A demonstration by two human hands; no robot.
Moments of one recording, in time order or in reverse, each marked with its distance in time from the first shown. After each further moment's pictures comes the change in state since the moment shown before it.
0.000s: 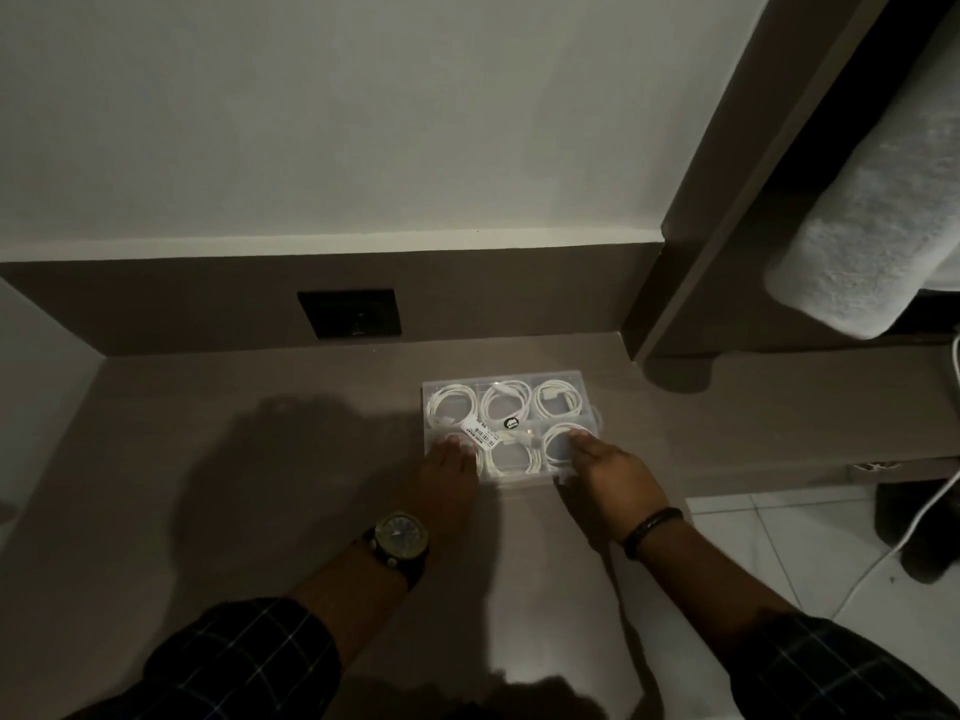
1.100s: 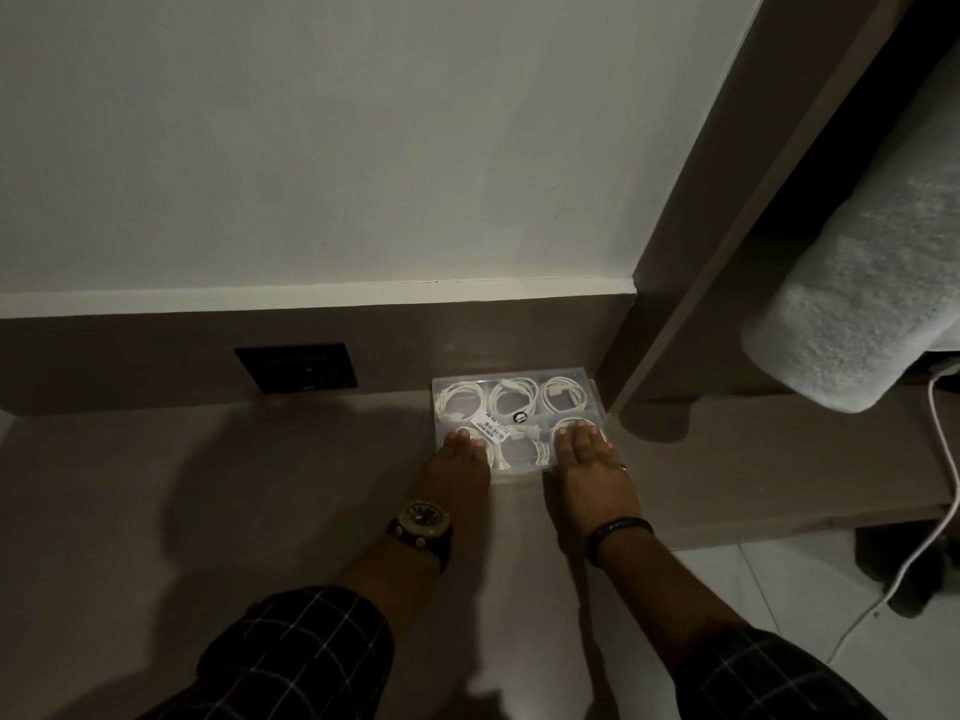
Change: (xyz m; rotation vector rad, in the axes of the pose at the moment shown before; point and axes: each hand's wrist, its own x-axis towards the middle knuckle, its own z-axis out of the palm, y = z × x) left_hand 0.107 0.013 0.006 -0.079 -0.171 -0.050; right_hand 0.072 0.038 0.005 -0.196 0.006 0.135
